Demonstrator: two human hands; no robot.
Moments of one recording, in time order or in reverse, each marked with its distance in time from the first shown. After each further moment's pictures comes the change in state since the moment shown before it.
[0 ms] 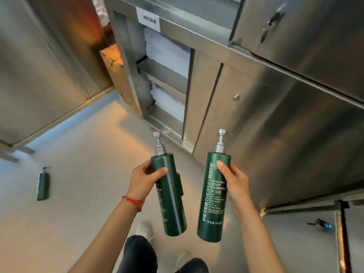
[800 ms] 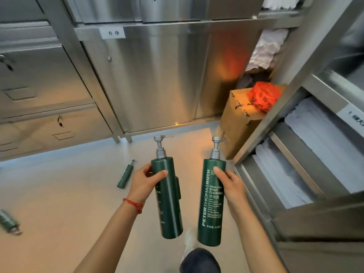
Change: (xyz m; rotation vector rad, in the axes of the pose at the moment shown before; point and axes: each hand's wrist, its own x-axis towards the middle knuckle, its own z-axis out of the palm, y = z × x) left_hand 0.092 0.081 -0.401 -0.078 0.560 0.052; right_hand 0.055 -0.046 0.478 -0.261 -0.629 -0.033
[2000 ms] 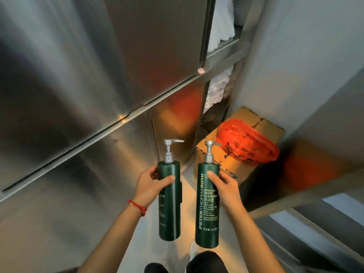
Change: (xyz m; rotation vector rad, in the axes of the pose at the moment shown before) left_hand 0.575 0.200 0.179 0.222 -0.577 0.085; right_hand 0.490 -0.189 0.018 0.163 0.490 -0.077
